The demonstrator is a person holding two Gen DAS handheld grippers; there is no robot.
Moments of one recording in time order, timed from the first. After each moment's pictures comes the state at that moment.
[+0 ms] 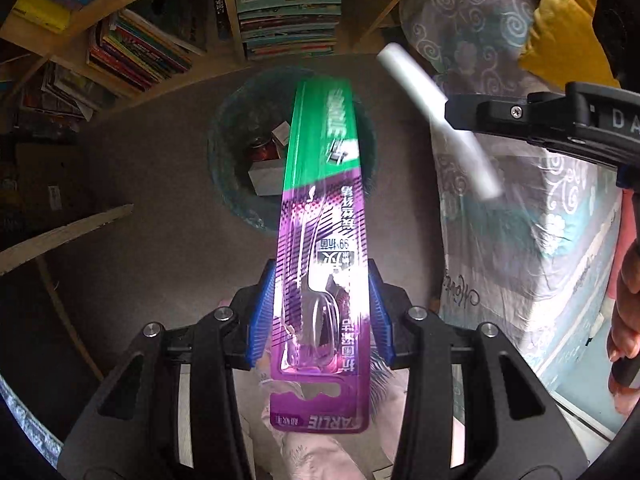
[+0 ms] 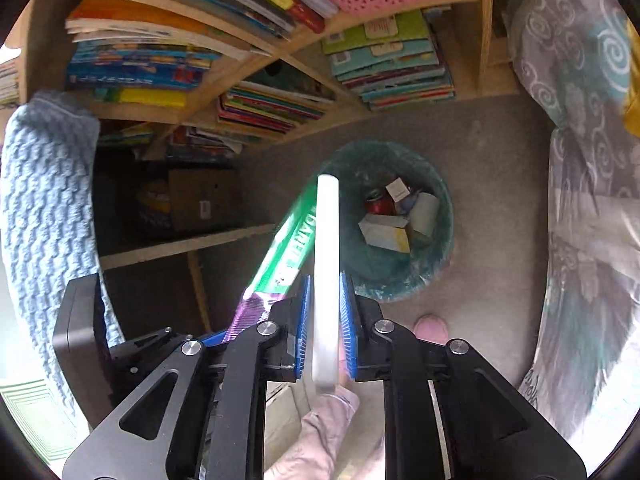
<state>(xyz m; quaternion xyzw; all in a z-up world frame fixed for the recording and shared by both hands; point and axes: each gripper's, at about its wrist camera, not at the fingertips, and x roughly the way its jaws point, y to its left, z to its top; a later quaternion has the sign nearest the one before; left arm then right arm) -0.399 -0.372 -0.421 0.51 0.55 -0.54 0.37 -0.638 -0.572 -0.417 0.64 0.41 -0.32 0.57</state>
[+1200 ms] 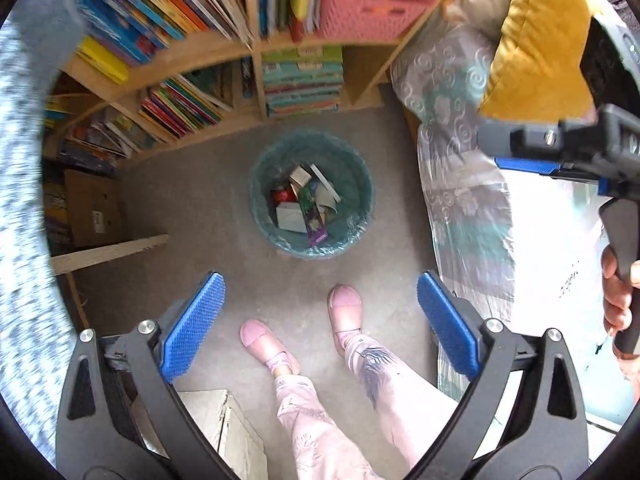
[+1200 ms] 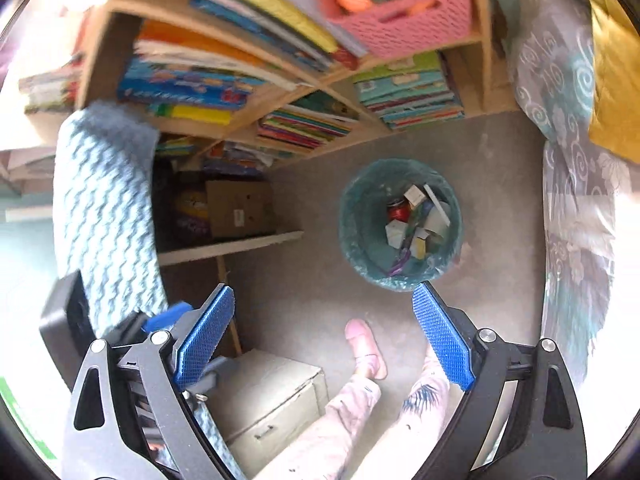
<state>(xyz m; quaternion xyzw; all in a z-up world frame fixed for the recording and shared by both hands) -0.357 -0.358 -0.283 0.48 0.50 -0.58 0.43 -0.638 -0.558 -0.295 0.63 0.38 -0.31 0.60</state>
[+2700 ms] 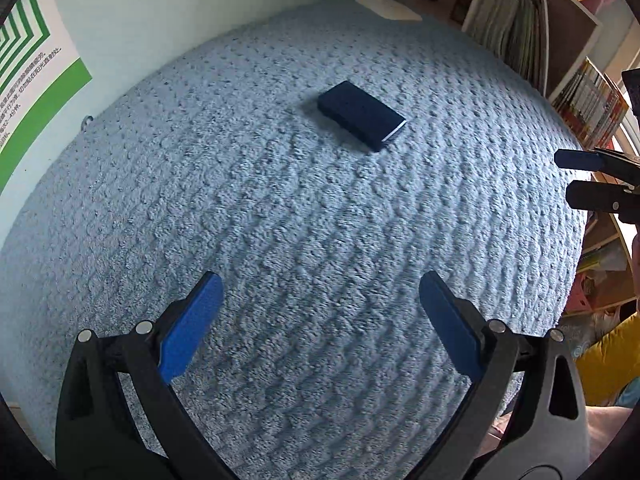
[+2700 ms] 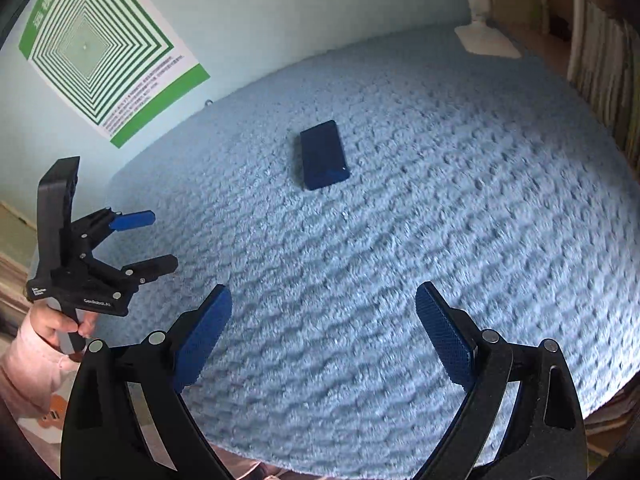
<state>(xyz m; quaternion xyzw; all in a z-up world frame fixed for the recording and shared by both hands) 0.071 0.009 -0.072 0.15 0.53 -0.26 0.79 -0.058 -0.342 -0.053 0.15 0.53 0.15 0.82</state>
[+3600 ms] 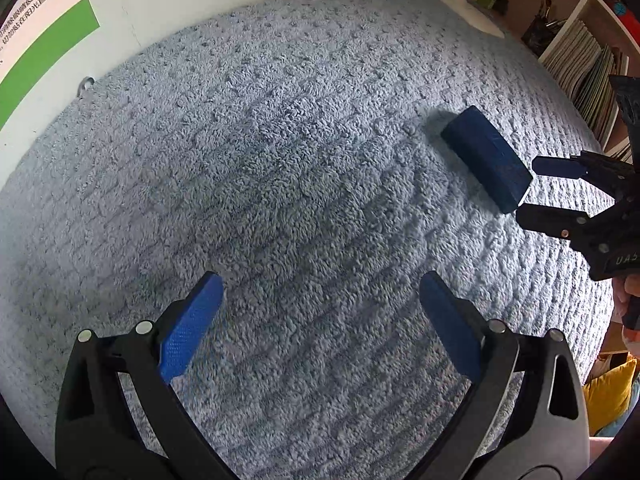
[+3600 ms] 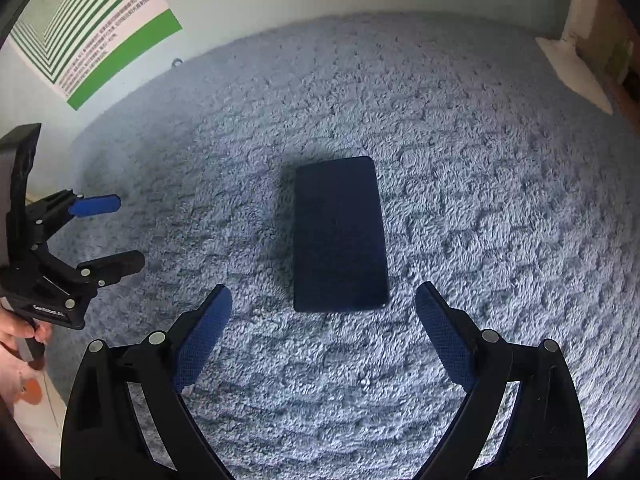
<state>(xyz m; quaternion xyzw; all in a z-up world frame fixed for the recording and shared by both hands) 0.190 0.041 -0.128 0.10 0.57 -0.22 0.78 0.094 -0.271 -0.132 0.04 0.58 0.15 0.80</state>
